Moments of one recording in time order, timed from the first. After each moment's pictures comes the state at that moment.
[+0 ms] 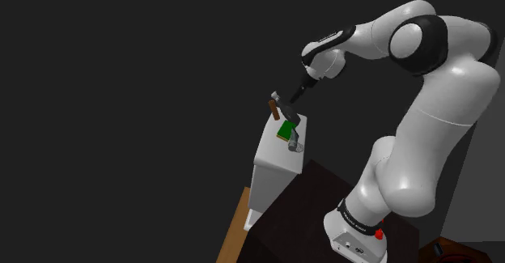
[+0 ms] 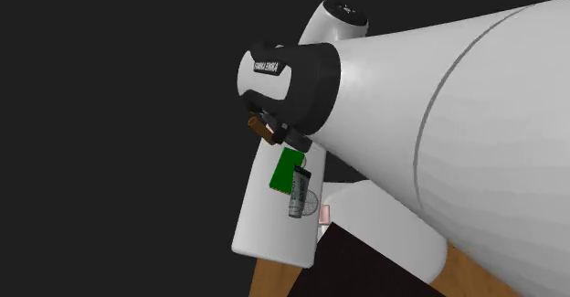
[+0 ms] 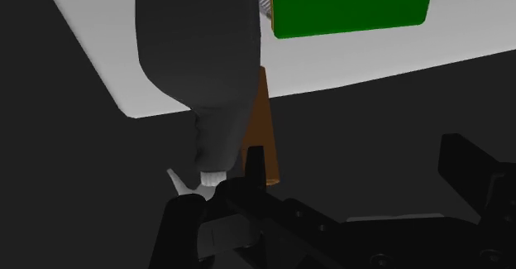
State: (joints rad) arm 0.34 0.11 -1.00 -2.22 0.50 2.41 -1.28
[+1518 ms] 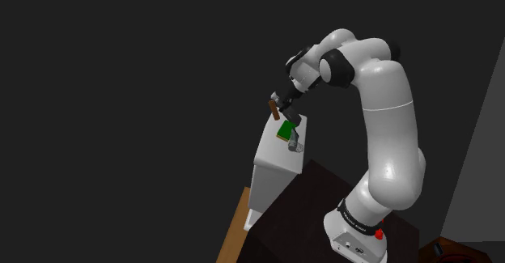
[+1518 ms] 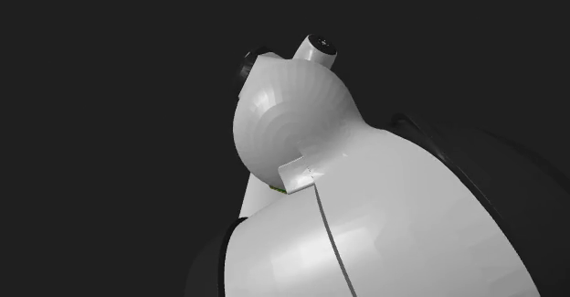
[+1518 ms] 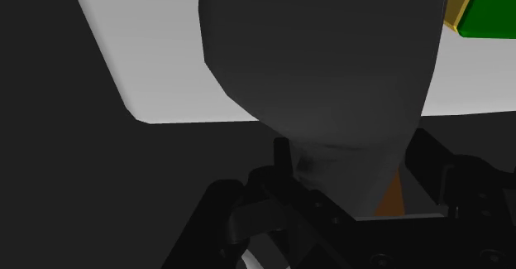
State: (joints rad) arm -0.06 0.66 -0.71 -1.83 1.01 2.28 -1.75
